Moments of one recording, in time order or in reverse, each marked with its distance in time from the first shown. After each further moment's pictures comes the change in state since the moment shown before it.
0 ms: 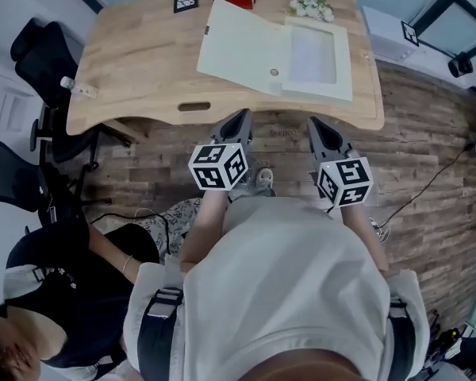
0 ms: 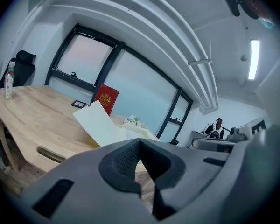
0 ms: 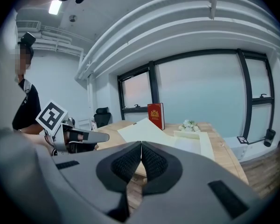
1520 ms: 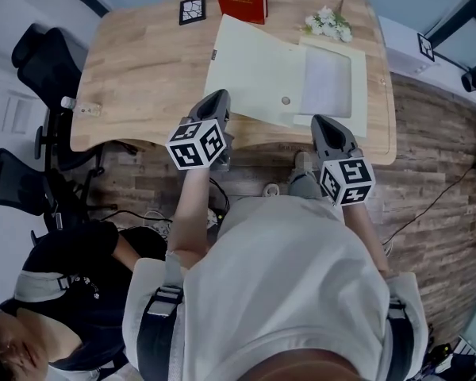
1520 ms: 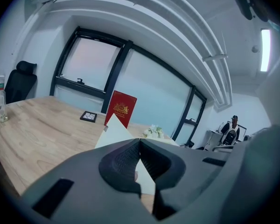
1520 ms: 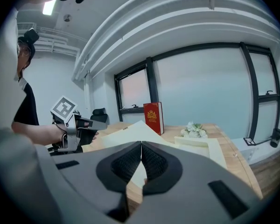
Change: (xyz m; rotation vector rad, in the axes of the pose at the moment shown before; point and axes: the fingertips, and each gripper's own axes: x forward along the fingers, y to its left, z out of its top) left arm 0.086 0.120 0.091 0.039 -0.006 0.128; right arm 0.108 -0.052 0.030 0.013 -0.004 0.022
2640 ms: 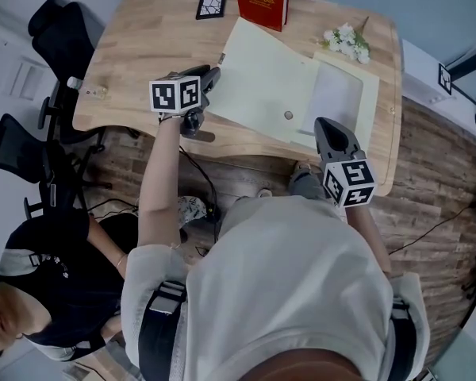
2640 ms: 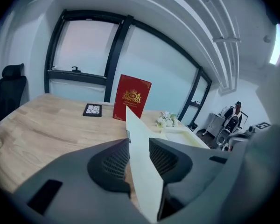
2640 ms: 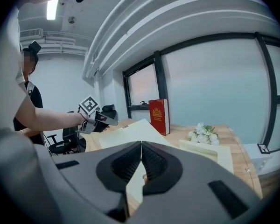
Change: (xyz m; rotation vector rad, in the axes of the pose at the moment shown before) left arm 0.073 0.086 0.022 0.068 0.250 0.022; right arm 0.044 -0.036 0.009 -0.058 0.048 0.154
